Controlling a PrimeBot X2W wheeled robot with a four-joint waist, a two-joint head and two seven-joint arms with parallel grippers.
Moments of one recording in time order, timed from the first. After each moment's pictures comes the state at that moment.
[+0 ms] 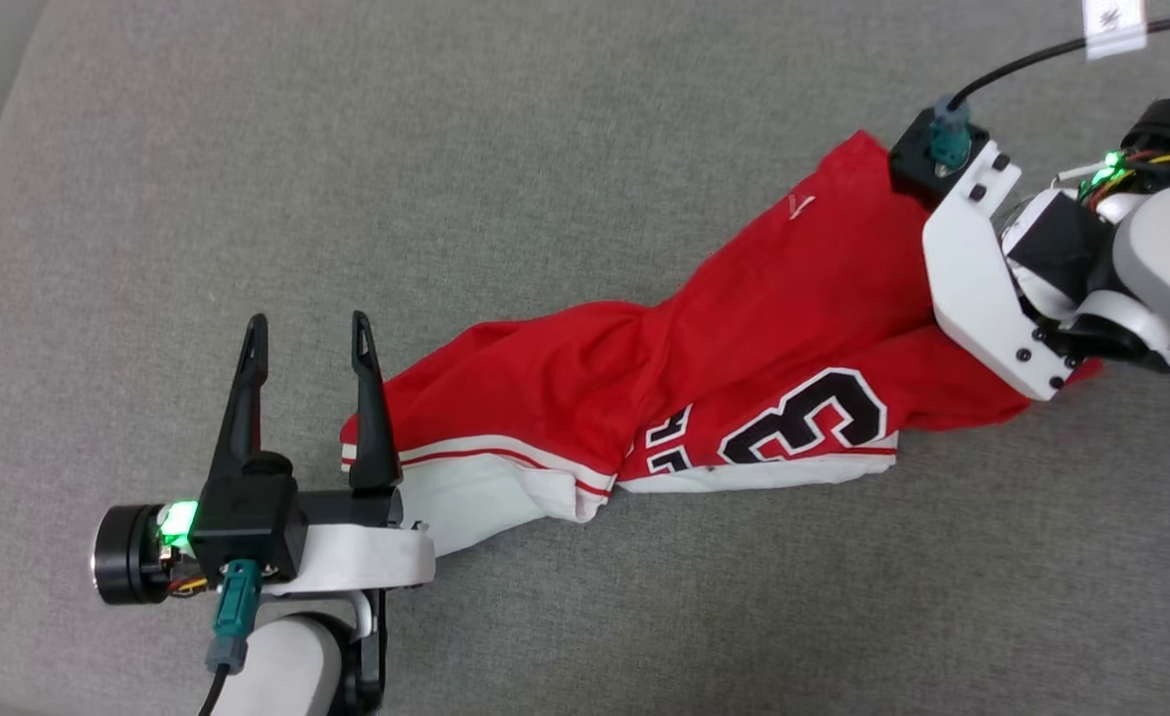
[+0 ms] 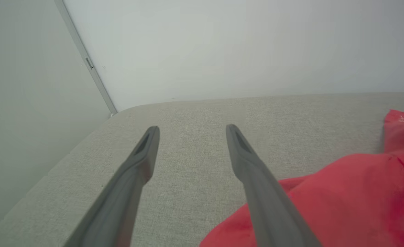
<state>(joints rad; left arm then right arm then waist) -0.20 0.30 -0.37 -0.08 -0.25 0.44 -0.26 -1.26 -0.68 1.25 0.33 0.85 0.13 0.90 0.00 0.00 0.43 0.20</state>
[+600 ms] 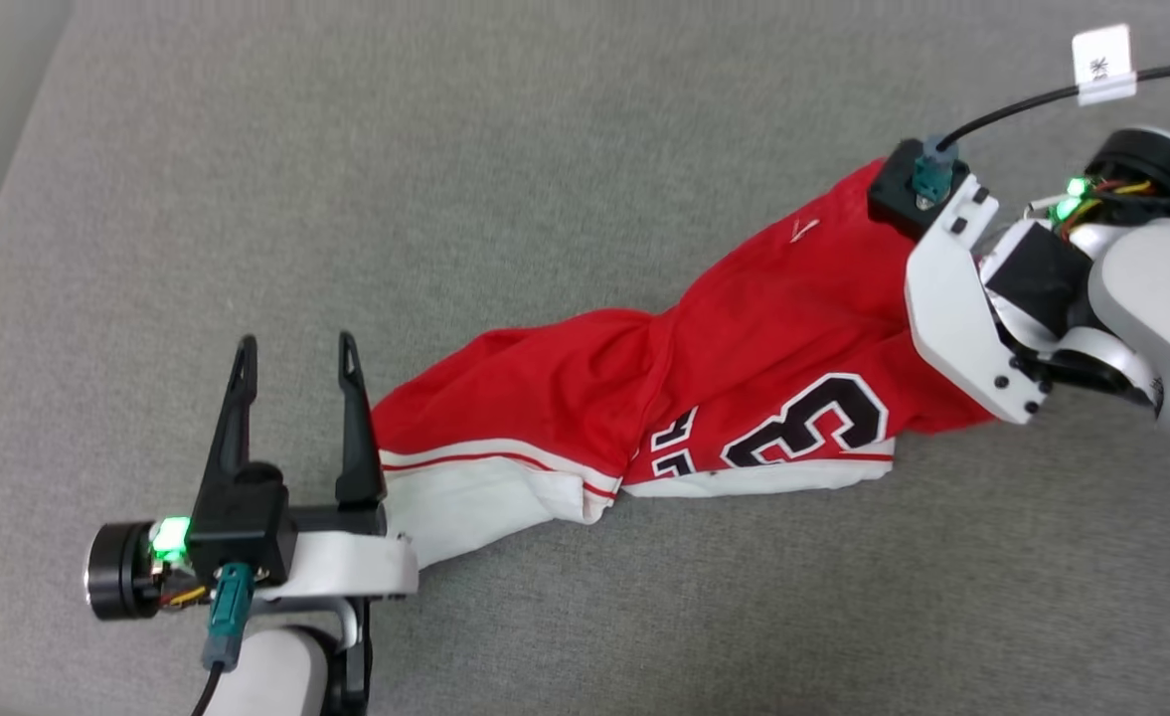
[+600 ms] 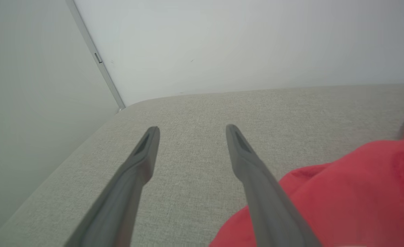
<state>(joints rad) -0.17 0.17 -0.21 -0.01 -0.13 0.29 -0.26 -1.22 -0.68 1.28 0.31 0.84 0.13 0.77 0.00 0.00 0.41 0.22</state>
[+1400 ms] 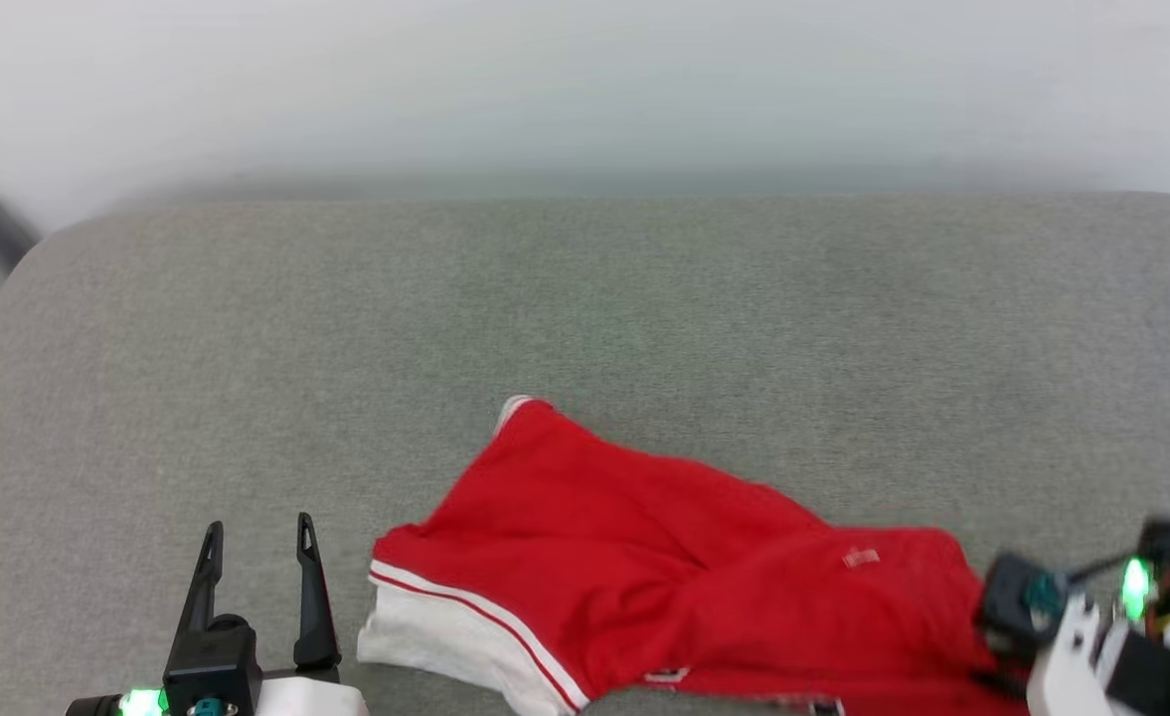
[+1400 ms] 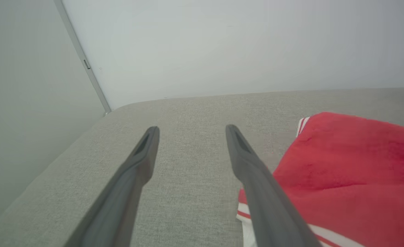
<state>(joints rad) 0.10 0.15 -0.09 0.03 -0.09 0.23 -0.26 -0.72 -1.07 1.28 -0.17 0.75 0.13 0.49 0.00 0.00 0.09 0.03</state>
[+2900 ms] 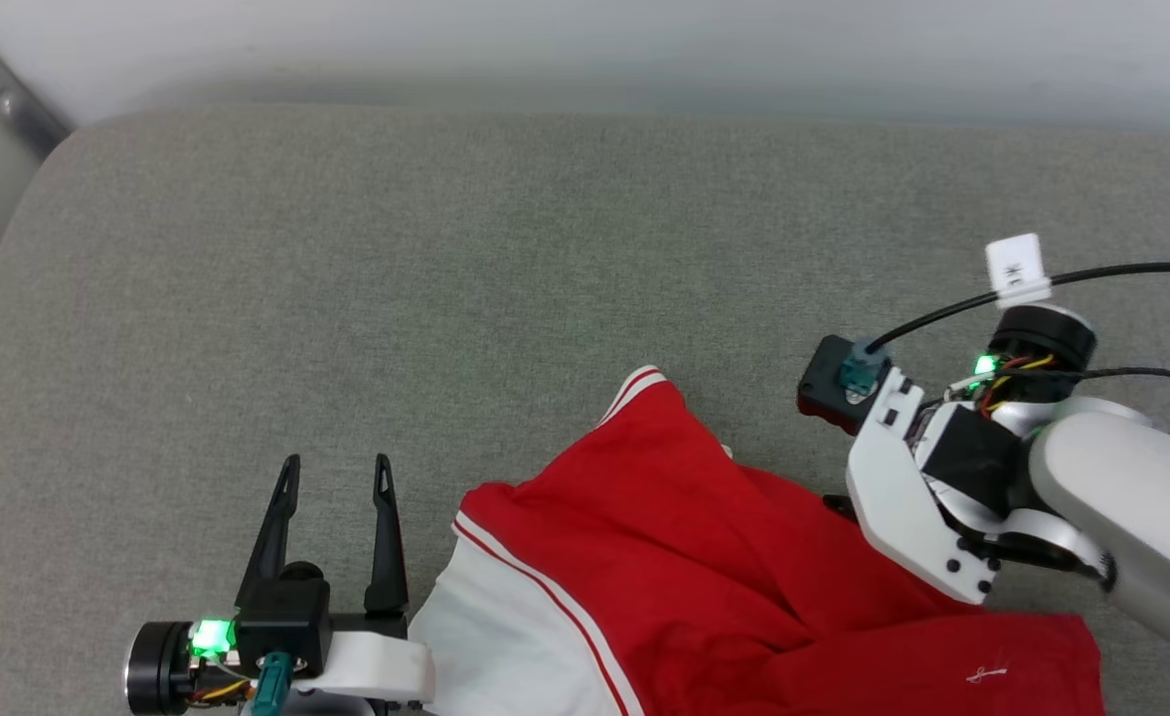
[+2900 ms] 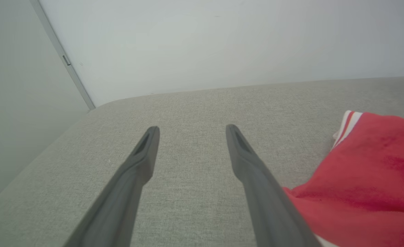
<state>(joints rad) 0.02 0.09 -0.14 0.03 -0.02 0.18 -0.26 -0.93 -0.73 1.16 0.02 0.77 0.13 0.81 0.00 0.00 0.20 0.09</state>
